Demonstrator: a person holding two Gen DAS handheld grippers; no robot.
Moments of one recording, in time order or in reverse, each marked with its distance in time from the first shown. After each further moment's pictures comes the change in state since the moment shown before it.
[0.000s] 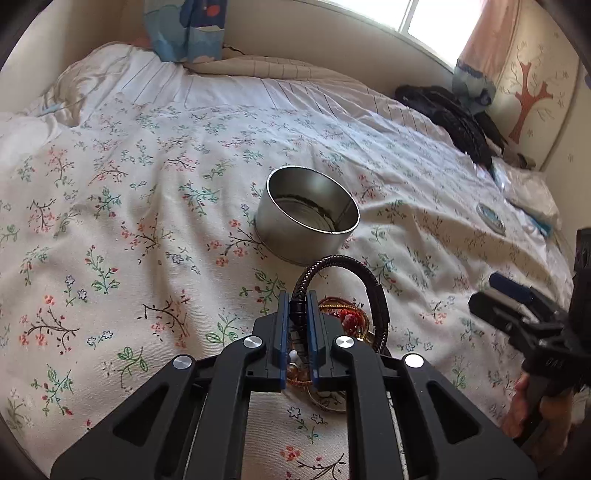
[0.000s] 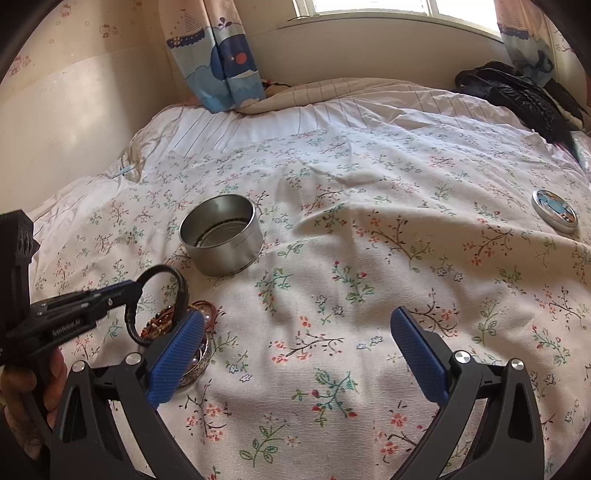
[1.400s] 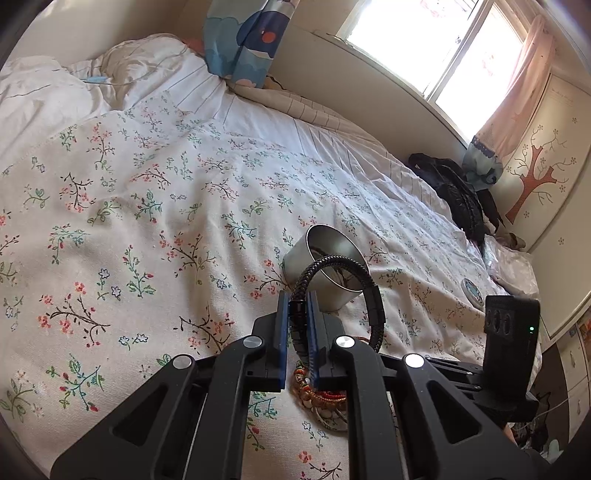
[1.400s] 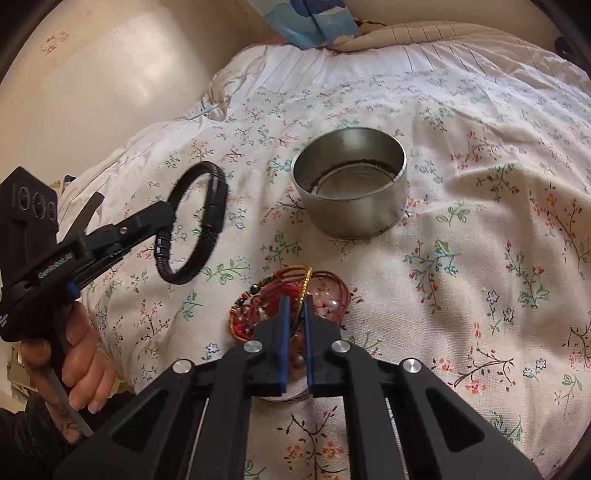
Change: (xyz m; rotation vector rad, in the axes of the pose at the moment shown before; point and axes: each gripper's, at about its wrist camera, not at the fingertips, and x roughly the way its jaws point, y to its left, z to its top) left arm -0.034 0.048 0.006 -0.202 -0.150 -0.064; right arm 0.081 0.042 0.007 -0.004 0.265 0.375
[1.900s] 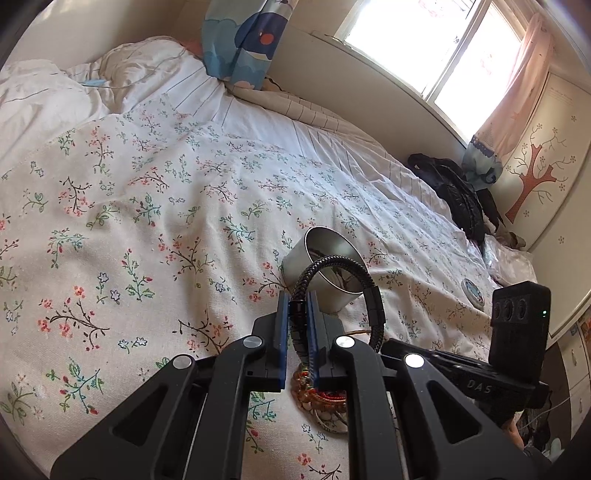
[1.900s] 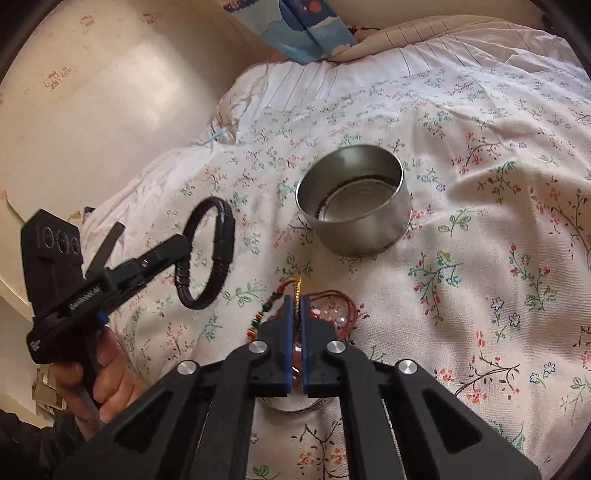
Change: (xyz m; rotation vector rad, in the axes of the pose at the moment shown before) left arm 0.002 -0.003 0.001 0.009 -0.011 0.003; right arm -0.032 -0.003 0.007 0.037 -0.139 0.115
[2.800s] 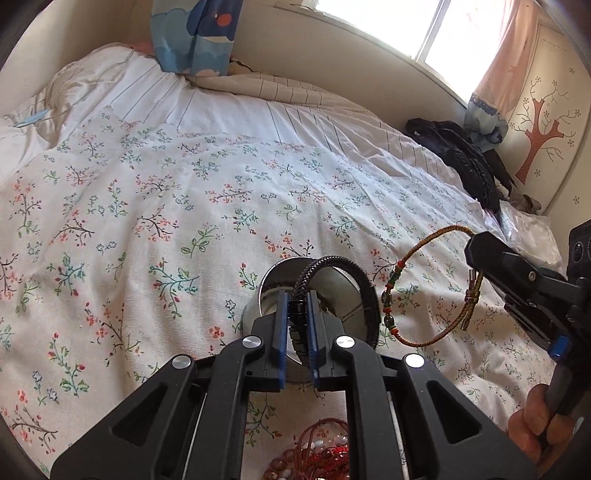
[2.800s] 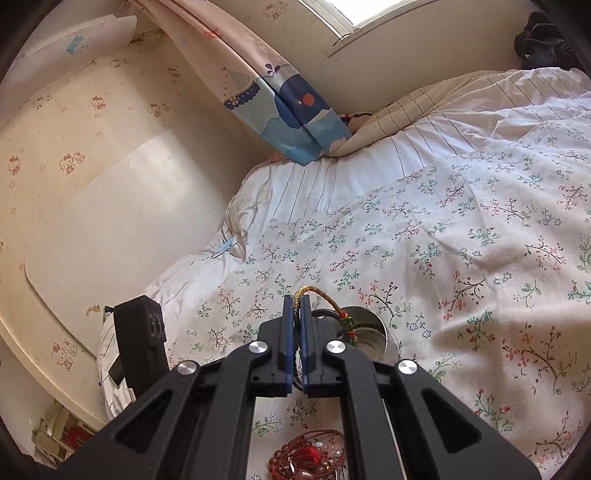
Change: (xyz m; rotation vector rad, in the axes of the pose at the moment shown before) left arm 0.108 -0.052 0.050 0.133 0.095 0.045; right arm -0.025 -0.013 0.086 0.047 -0.289 0.041
